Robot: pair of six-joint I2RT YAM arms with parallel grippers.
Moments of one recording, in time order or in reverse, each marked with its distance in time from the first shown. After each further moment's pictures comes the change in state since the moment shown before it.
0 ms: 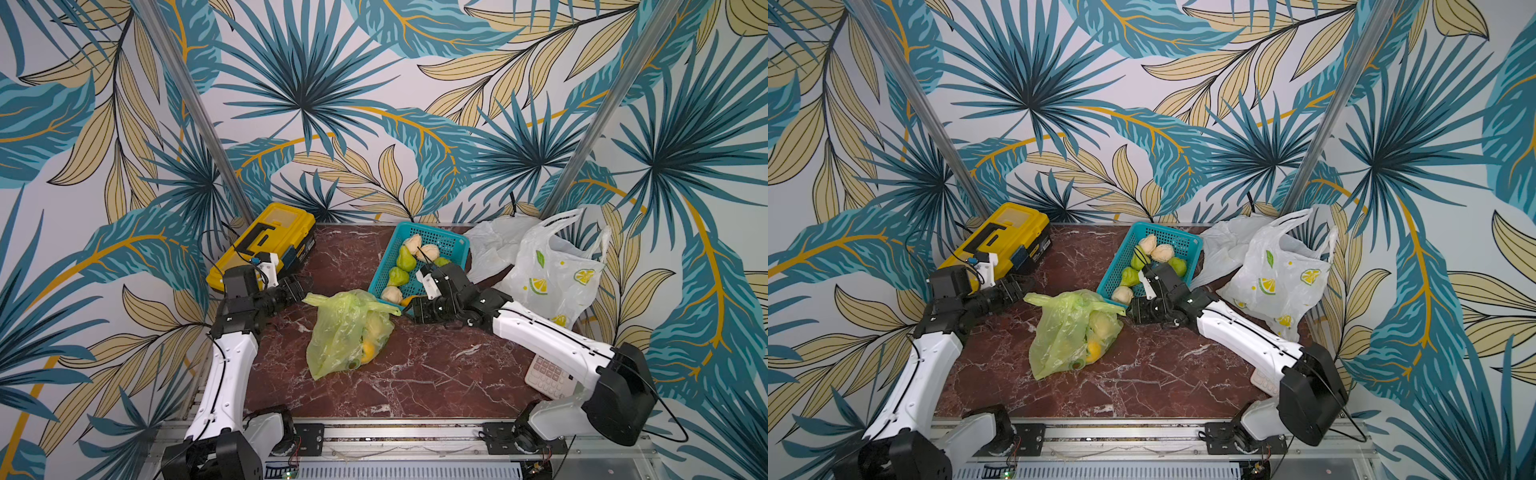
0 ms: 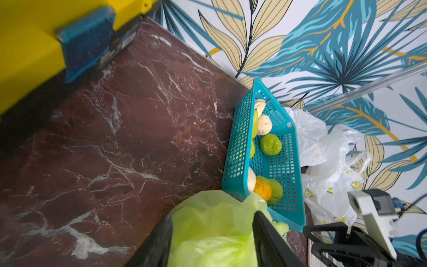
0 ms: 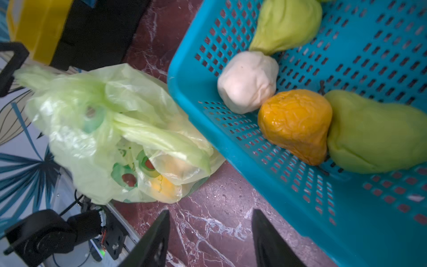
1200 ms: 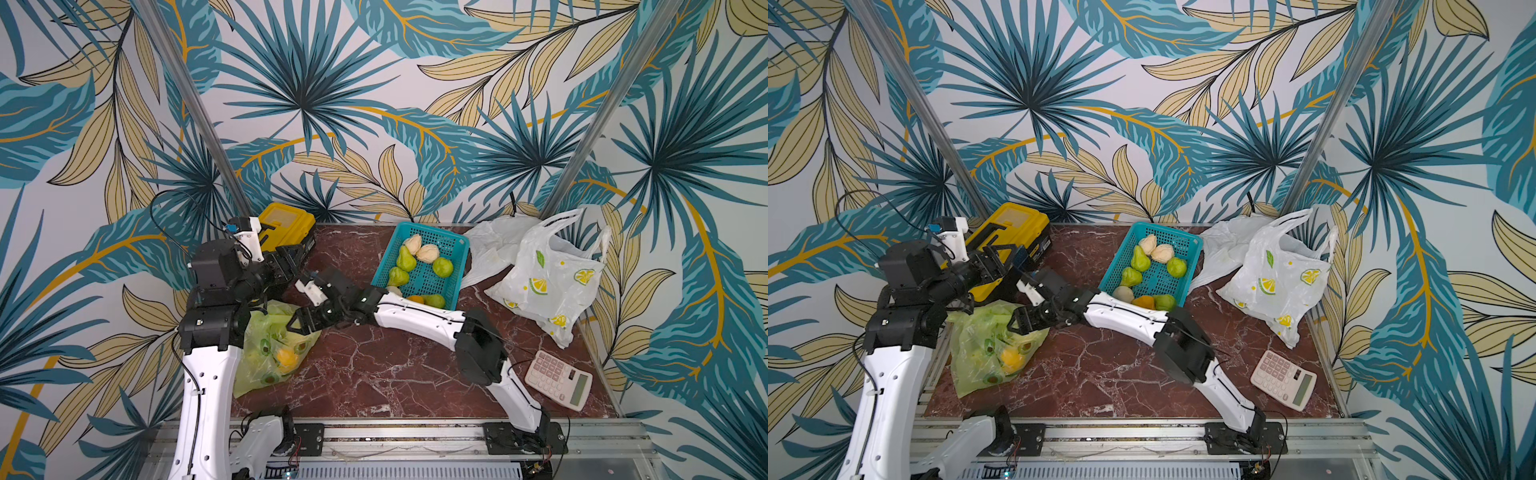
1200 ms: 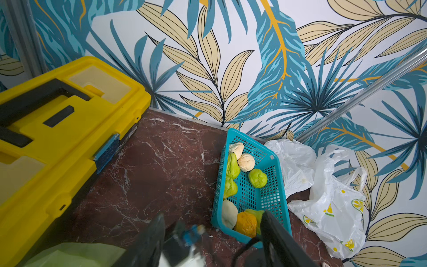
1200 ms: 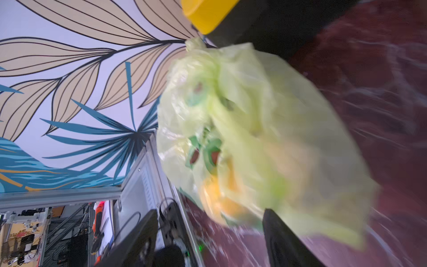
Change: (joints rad) left arm -0.113 -0.059 0.386 -0.224 -0.177 0.043; right arm 0.317 0.771 0.796 0.135 -0.188 0.085
